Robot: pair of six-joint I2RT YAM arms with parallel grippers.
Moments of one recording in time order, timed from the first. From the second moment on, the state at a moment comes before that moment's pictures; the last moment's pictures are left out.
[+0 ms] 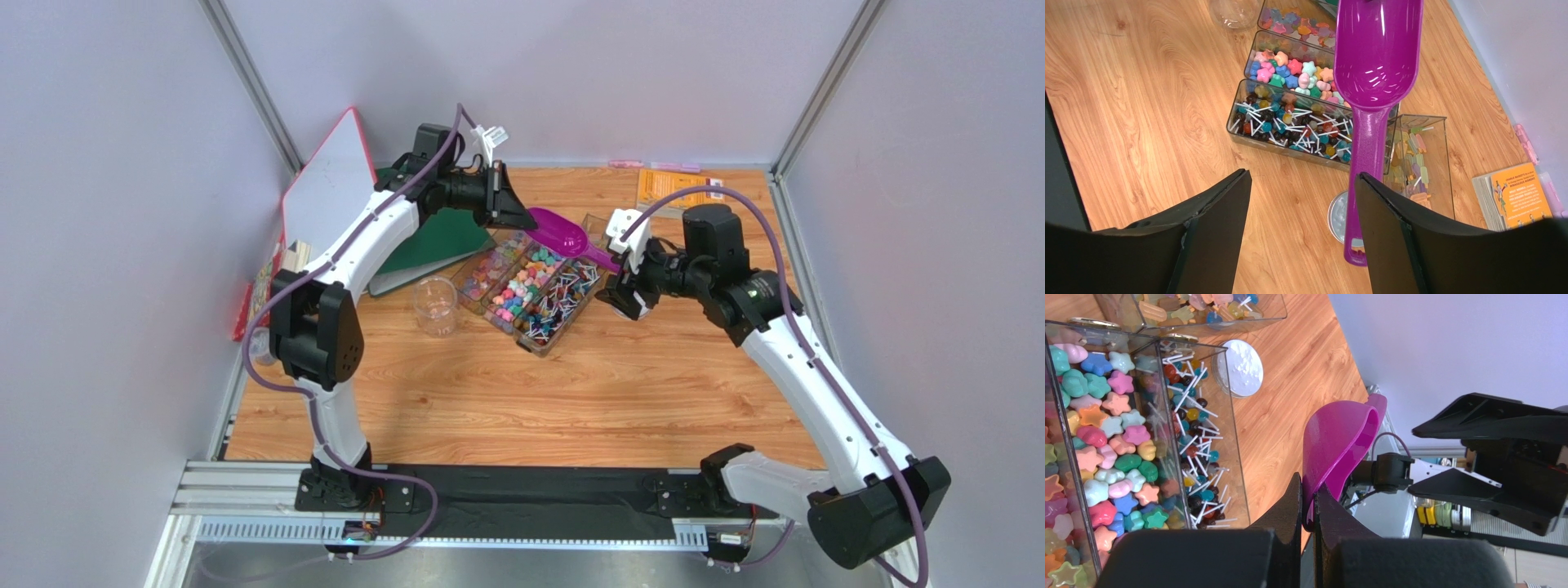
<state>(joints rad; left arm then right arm) -0.35 1.90 1.72 -0.47 0.96 -0.47 0.41 1.12 1.17 -0.62 -0.55 -0.57</state>
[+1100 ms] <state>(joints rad) -0.35 1.85 1.67 -0.44 0.99 -0.49 0.40 1.25 1.13 -0.45 -0.46 -0.60</state>
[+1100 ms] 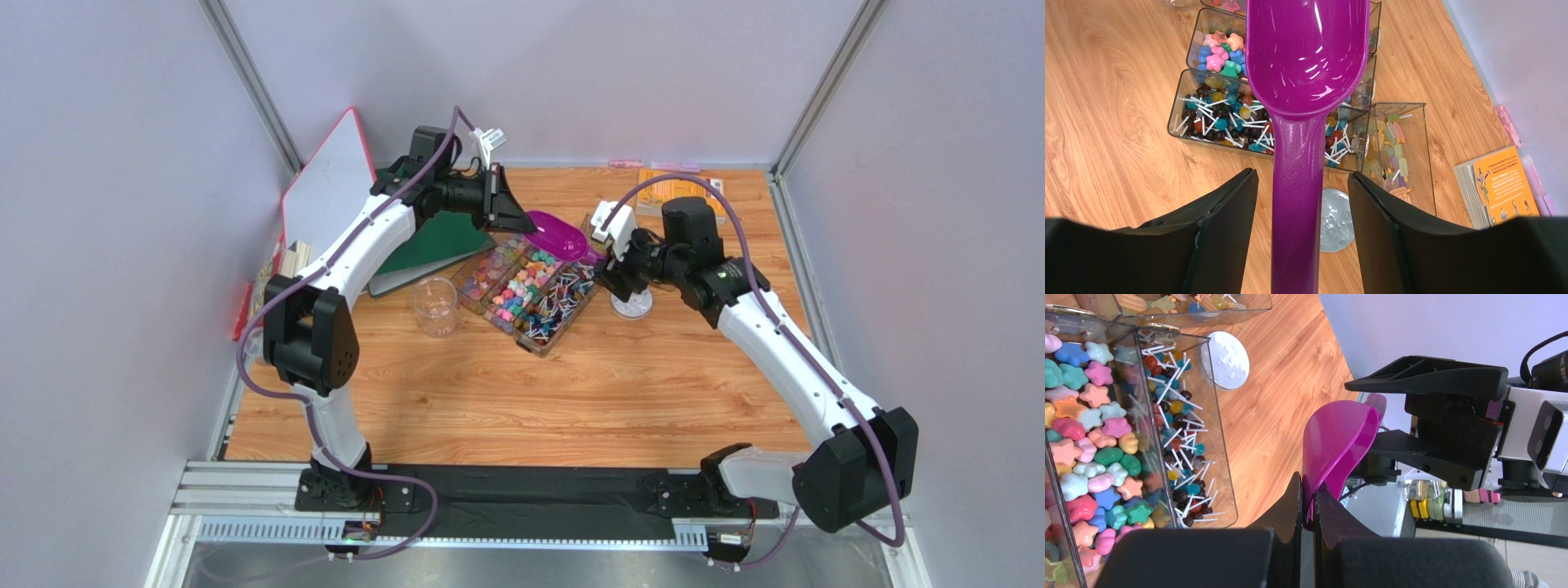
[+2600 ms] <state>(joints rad) -0.37 1.33 1.26 -0.92 0.30 0.76 0.21 1.22 1.13 -0.68 -0.42 -0.48</state>
